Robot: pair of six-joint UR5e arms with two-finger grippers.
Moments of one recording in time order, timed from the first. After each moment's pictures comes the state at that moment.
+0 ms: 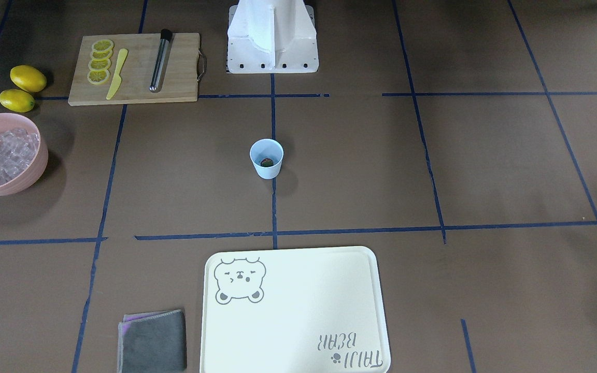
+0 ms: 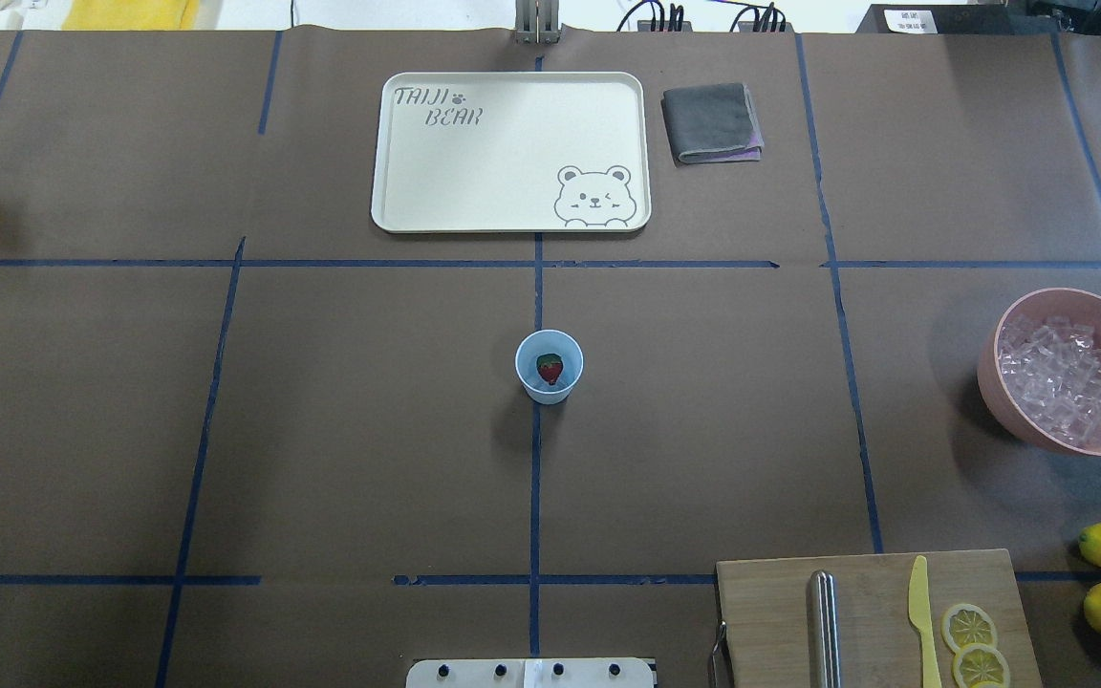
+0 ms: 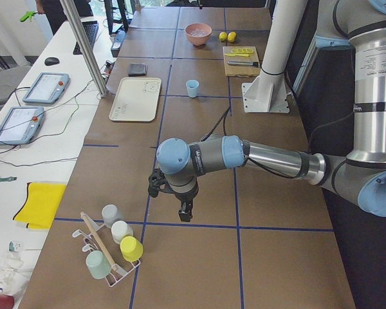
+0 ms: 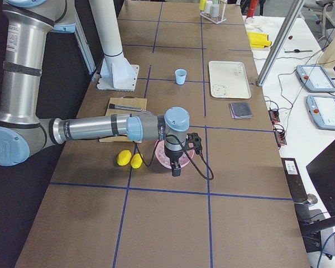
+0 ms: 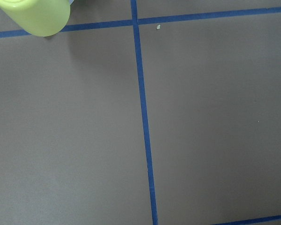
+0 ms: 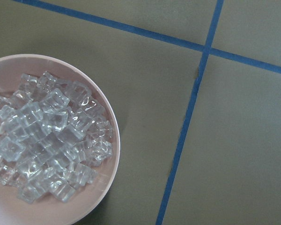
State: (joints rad) left arm -1.64 -1.47 -1.87 -1.16 -2.39 0.32; right arm 1.44 -1.77 1.91 -1.61 2.30 -0.09
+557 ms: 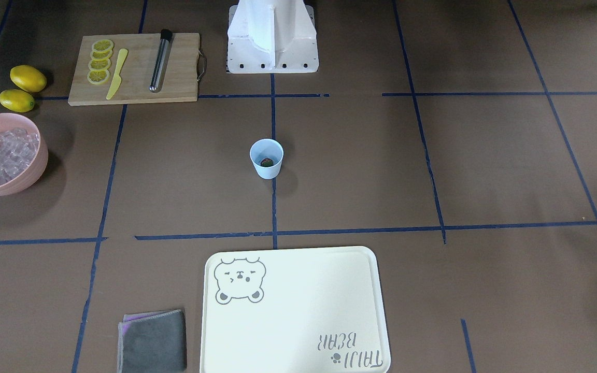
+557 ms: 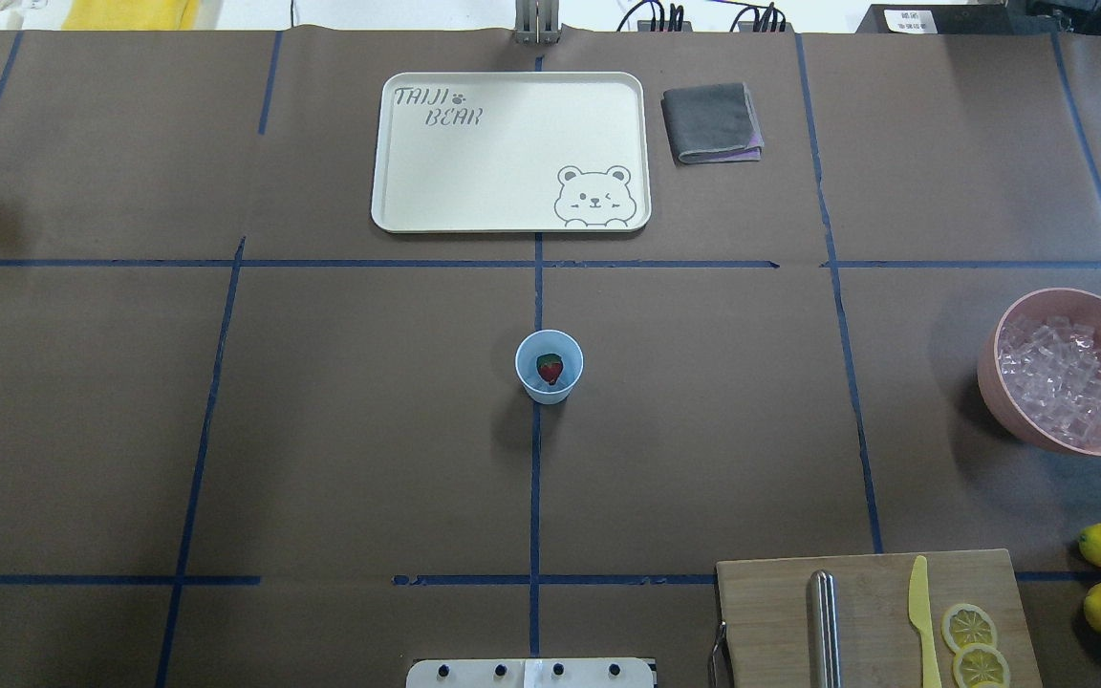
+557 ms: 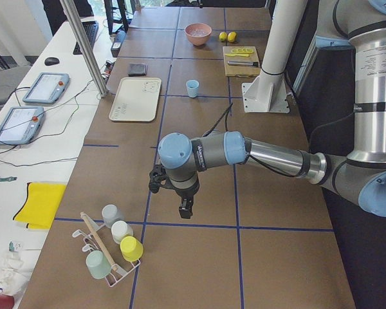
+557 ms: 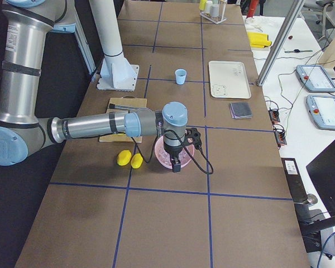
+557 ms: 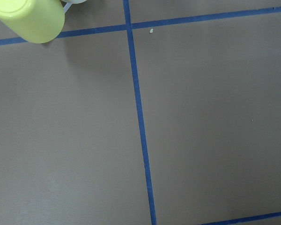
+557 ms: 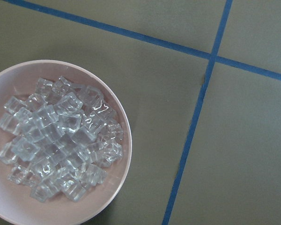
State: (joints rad) left arm -1.64 -1.46 -1.89 -1.15 -2.39 0.33; right arm 1.44 -1.78 1.94 -1.61 2.30 -0.08
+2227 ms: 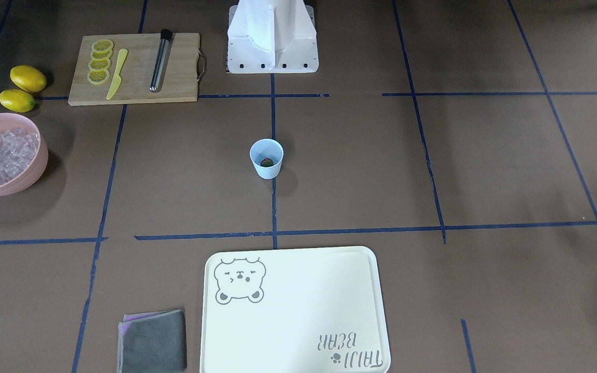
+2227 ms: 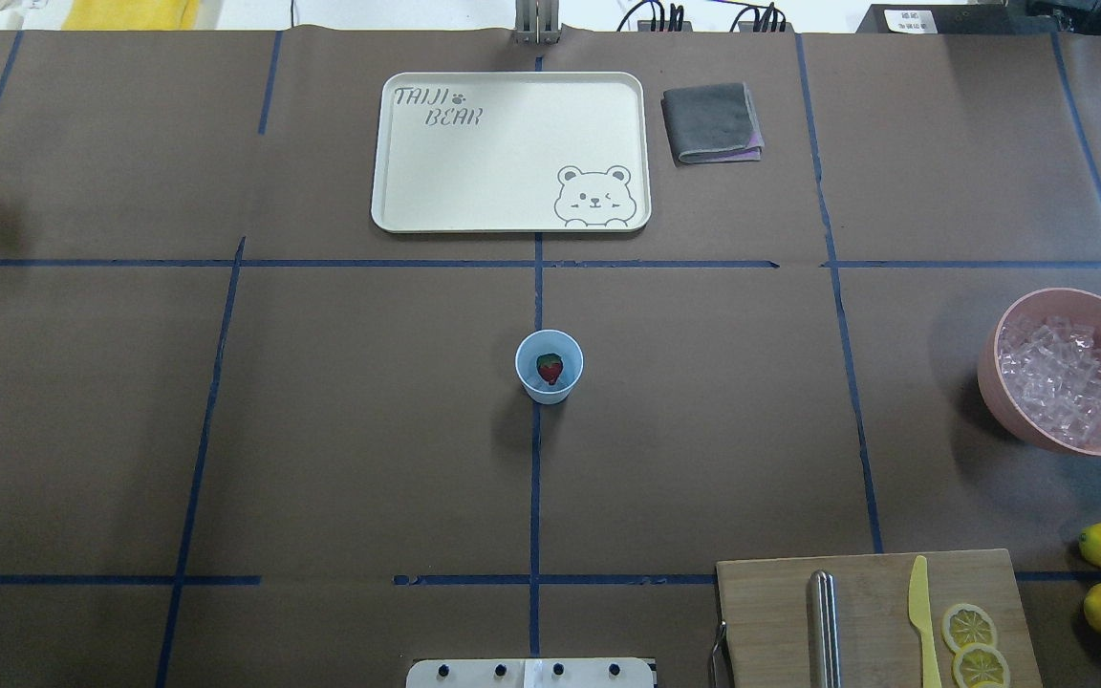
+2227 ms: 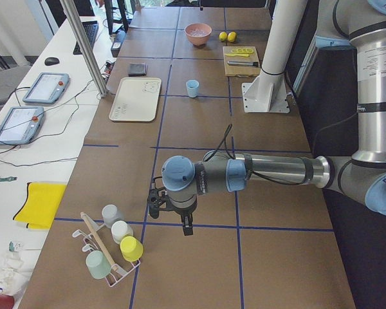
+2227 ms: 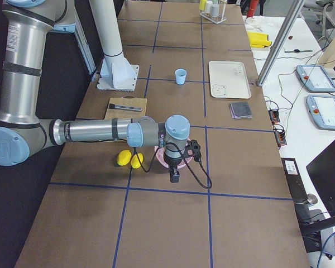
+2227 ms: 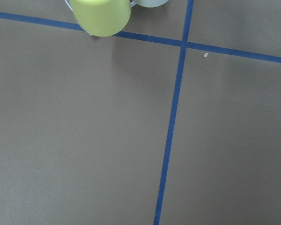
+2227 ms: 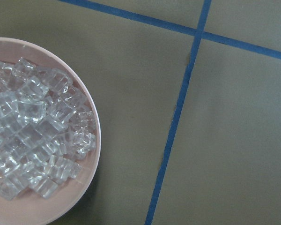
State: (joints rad) left arm -1.63 -1.42 -1.76 -1.44 -2.39 -0.03; right arm 1.44 -1.77 1.85 -1.60 2.30 -0.10
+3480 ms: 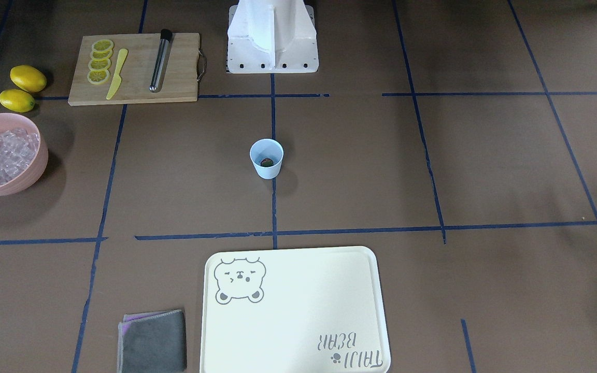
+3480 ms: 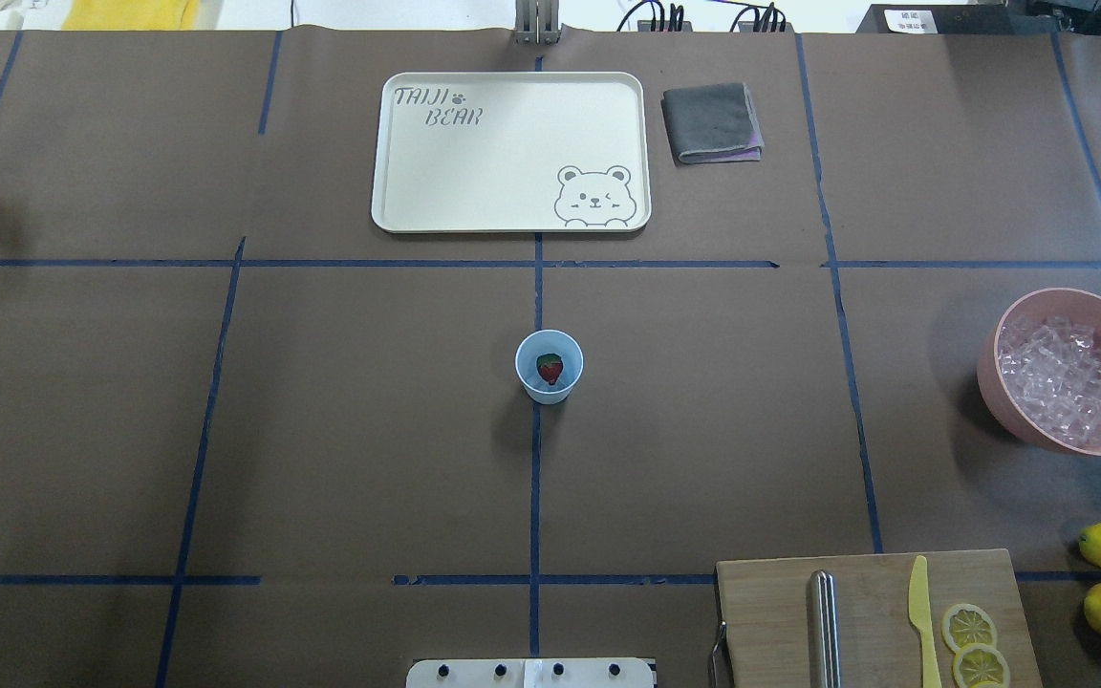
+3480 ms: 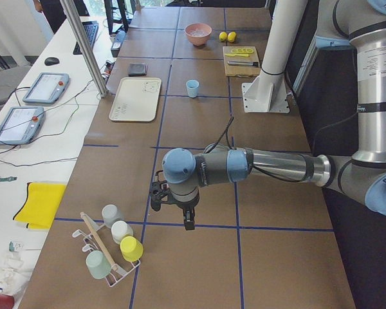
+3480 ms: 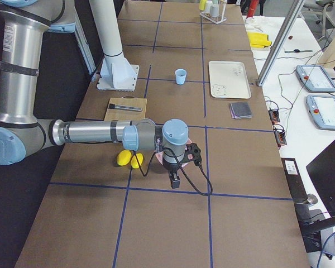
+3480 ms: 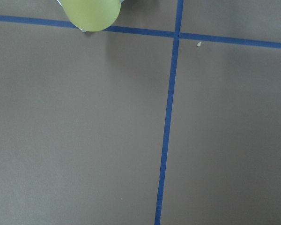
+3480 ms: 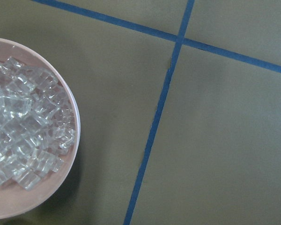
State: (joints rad) left arm -1.63 -1.43 -1.82 -1.30 -2.39 0.07; right arm 1.52 -1.77 1.83 -1.61 2.30 -0.21
